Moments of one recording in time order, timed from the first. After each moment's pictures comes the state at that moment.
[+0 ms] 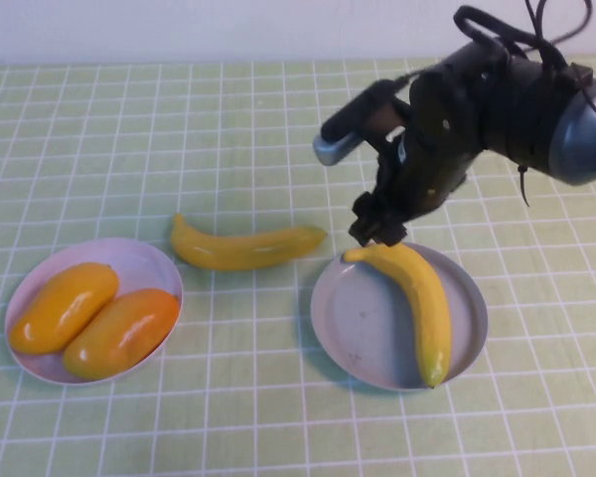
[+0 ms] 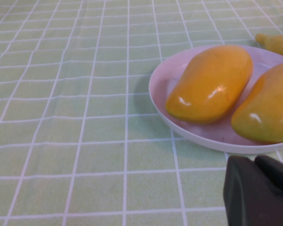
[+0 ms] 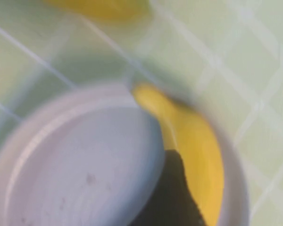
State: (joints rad) right arm 0.60 1.95 -1.66 -0.20 0.97 -0.04; left arm -0.04 -0.01 0.03 0.10 0.38 -0.06
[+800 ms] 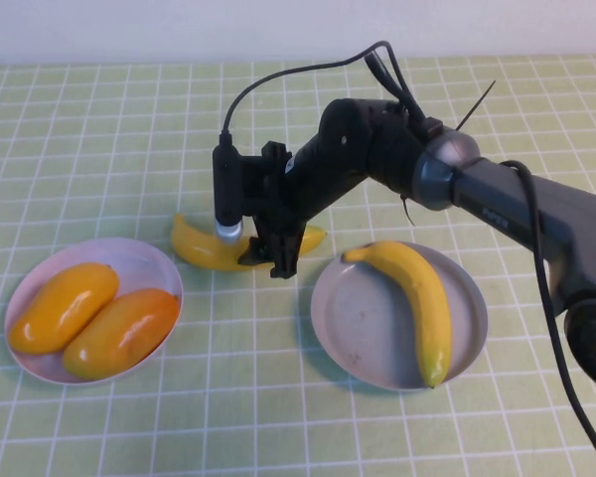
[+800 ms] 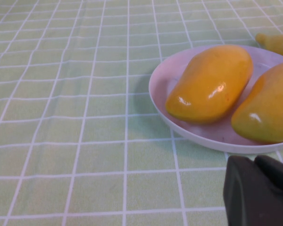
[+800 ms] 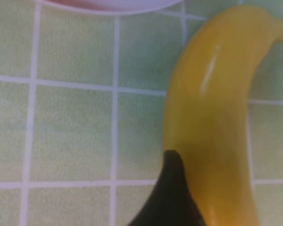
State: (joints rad) right arm 0.64 2.33 -2.04 0.39 0.81 -1.30; left arm -0.04 -0.01 0.03 0.10 0.38 -0.06
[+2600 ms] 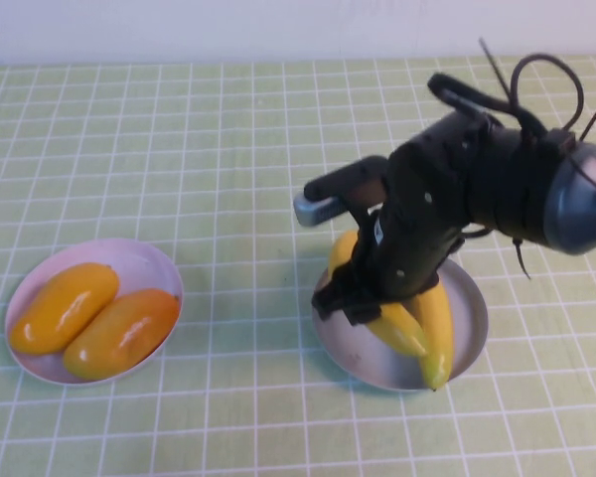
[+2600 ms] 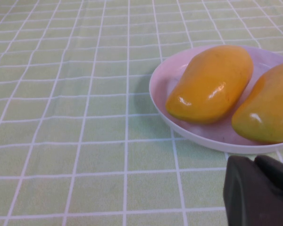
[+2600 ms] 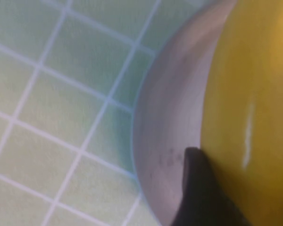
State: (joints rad) right arm 0.71 1.87 -1.46 -0.06 0.93 0.20; left arm -0.04 -0.01 0.03 0.10 0.38 -0.06
